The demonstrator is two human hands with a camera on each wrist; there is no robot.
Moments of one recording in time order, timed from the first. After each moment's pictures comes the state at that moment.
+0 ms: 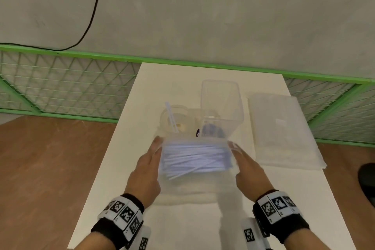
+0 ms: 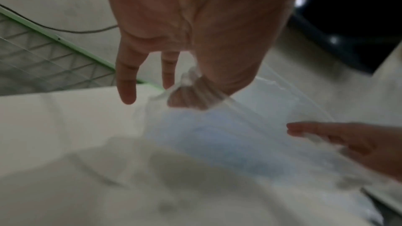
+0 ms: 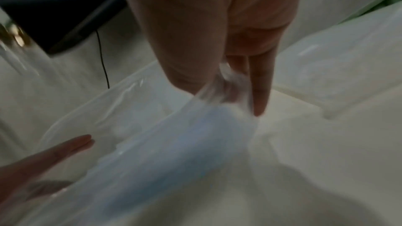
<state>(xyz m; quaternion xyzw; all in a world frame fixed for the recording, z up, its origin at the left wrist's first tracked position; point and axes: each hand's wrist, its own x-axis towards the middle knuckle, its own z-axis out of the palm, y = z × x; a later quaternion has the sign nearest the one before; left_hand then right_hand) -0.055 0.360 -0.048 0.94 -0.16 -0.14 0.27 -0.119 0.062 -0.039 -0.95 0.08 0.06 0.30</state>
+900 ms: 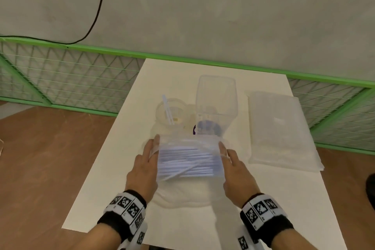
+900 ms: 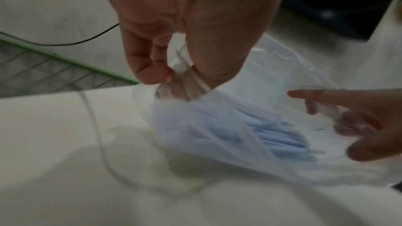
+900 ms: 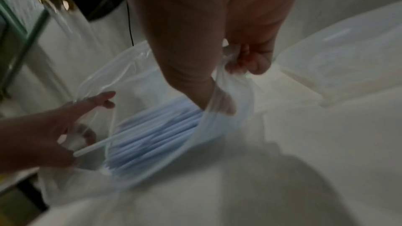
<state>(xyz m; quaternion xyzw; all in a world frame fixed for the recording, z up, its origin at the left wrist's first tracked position) -0.081 0.329 -0.053 0.98 -0.07 -0.14 0.14 -0.134 0.067 -0.061 -0.98 0.03 0.11 0.16</state>
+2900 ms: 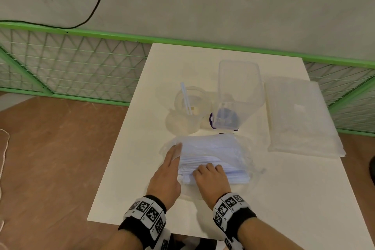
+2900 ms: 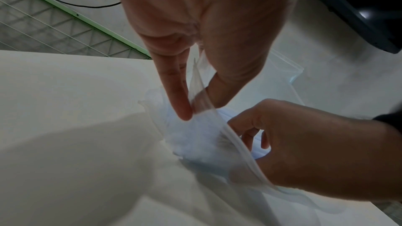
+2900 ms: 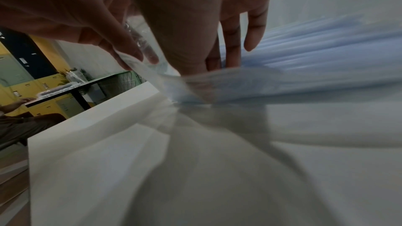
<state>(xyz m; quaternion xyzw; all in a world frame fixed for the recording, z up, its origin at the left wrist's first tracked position) -0.097 0.356 -0.072 0.92 -0.10 -0.23 0.30 -0.126 0.201 -0.095 -0.98 -0.09 0.18 -0.02</state>
